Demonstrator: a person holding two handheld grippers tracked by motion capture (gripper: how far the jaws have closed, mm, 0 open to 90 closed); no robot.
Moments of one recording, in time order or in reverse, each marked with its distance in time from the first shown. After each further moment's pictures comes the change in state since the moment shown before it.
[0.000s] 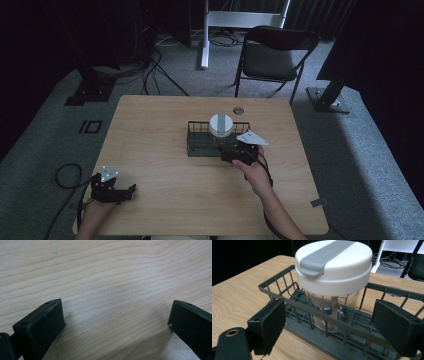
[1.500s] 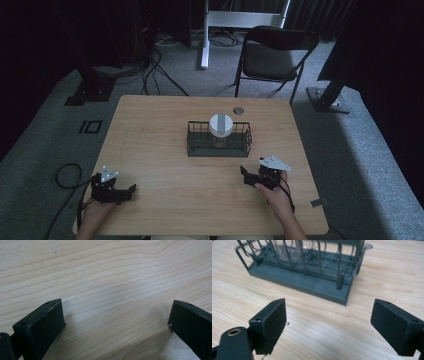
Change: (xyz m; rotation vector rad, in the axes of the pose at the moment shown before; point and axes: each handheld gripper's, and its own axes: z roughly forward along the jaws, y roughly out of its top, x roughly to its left) left arm 0.000 0.000 0.000 0.000 0.000 0.001; right arm -0.036 -0.079 -0.055 0.113 -0.102 0.030
